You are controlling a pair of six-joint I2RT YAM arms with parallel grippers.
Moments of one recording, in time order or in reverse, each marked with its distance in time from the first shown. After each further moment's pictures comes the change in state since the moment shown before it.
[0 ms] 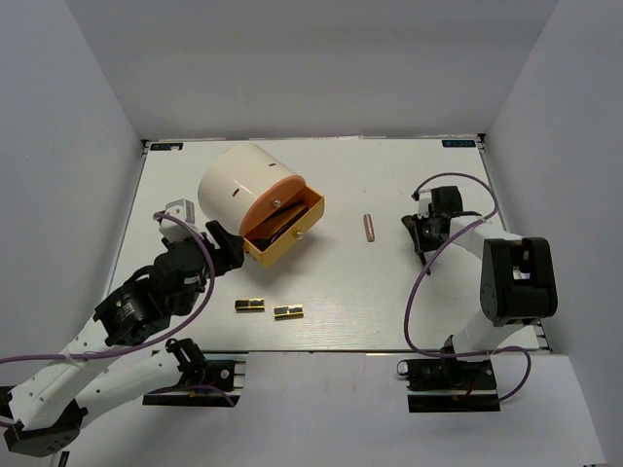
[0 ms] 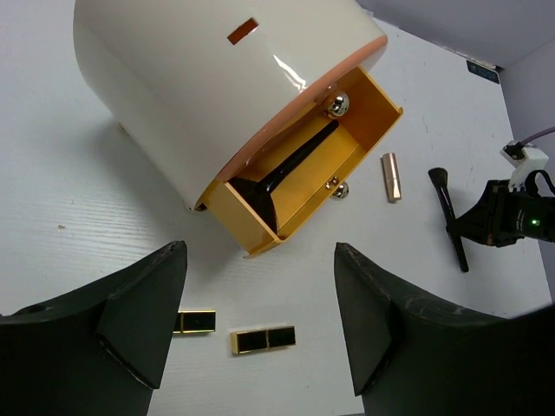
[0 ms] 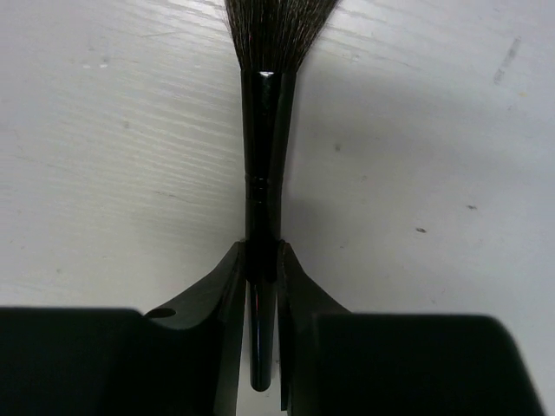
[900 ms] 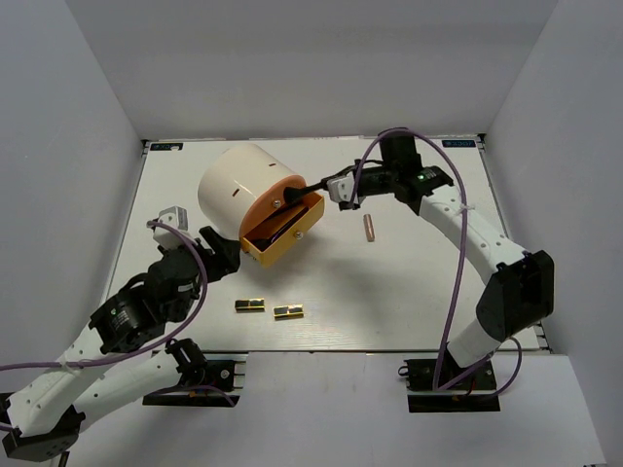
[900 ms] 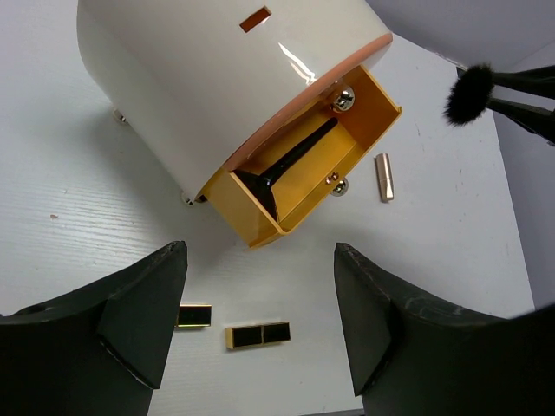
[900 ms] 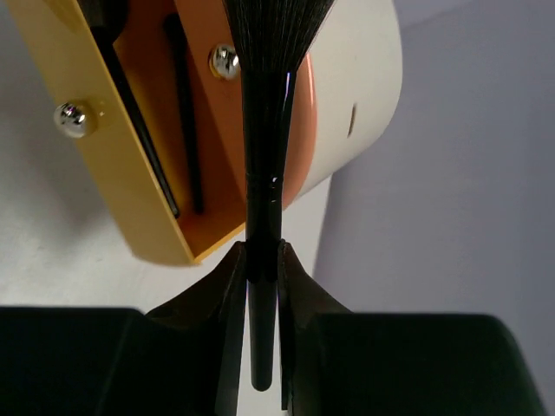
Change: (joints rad) left arm 0.000 -0.062 -0.050 -0.004 0.004 -0.045; right arm 0.391 -0.071 0.523 -0.099 -0.757 -1.226
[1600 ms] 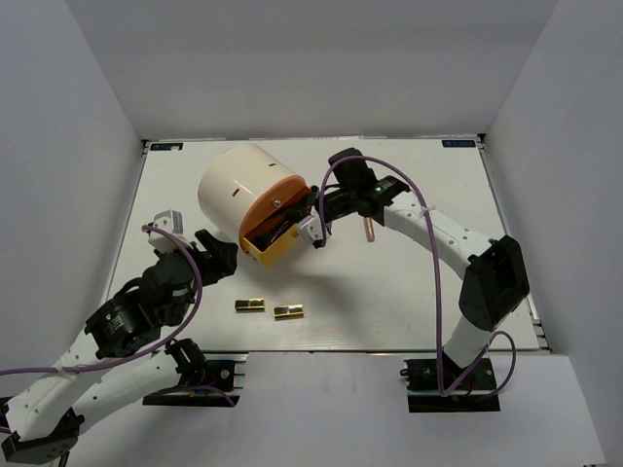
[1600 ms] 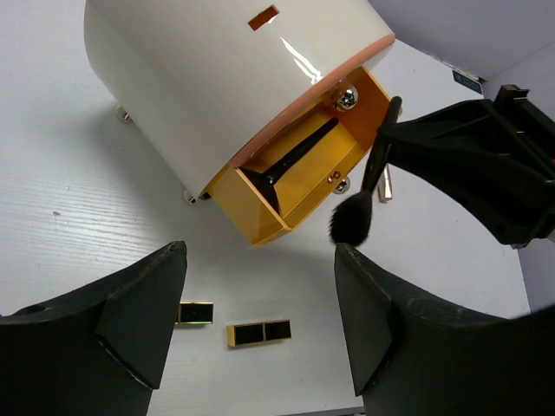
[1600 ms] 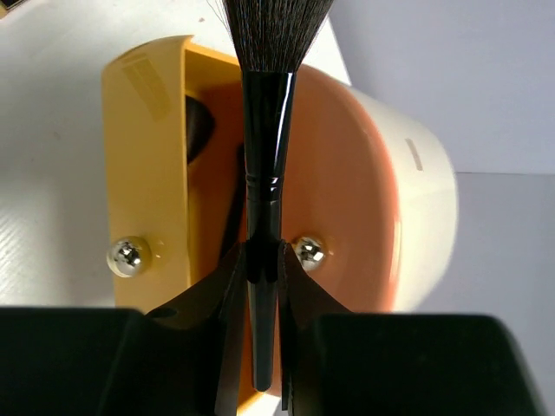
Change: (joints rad) left arm 0.000 -0.042 -0.016 -0.012 0.000 -0.006; right arm 0.232 0.125 0.058 -0.074 -0.004 -0.317
